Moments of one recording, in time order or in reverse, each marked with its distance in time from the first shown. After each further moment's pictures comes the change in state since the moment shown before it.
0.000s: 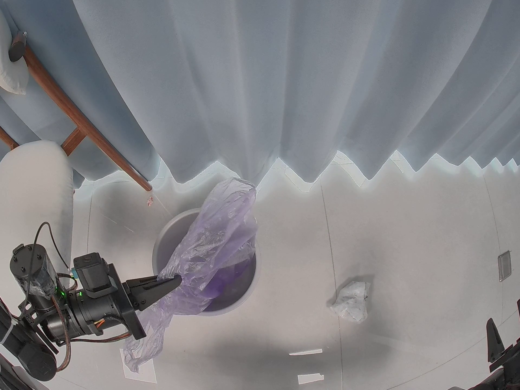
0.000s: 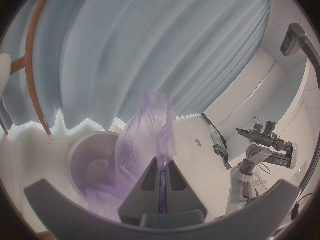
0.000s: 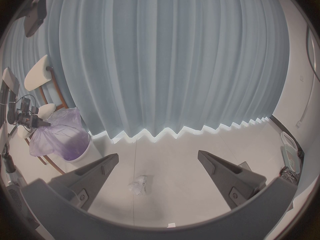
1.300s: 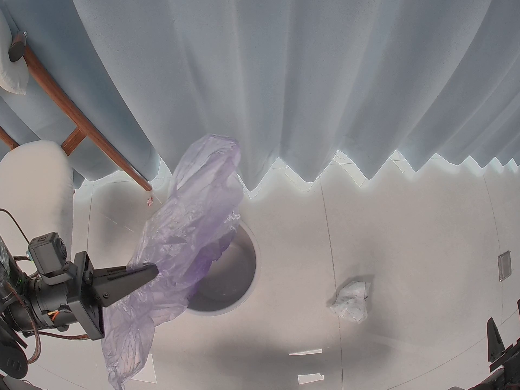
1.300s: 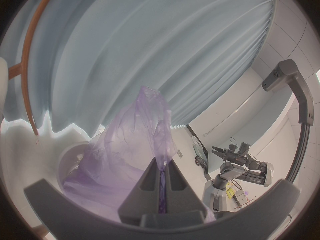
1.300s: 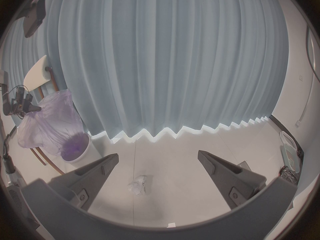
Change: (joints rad) left arm 0.038 -0.335 -0.112 0.315 -0.167 -0.179; right arm 0.000 0.000 0.000 0.000 -0.007 0.004
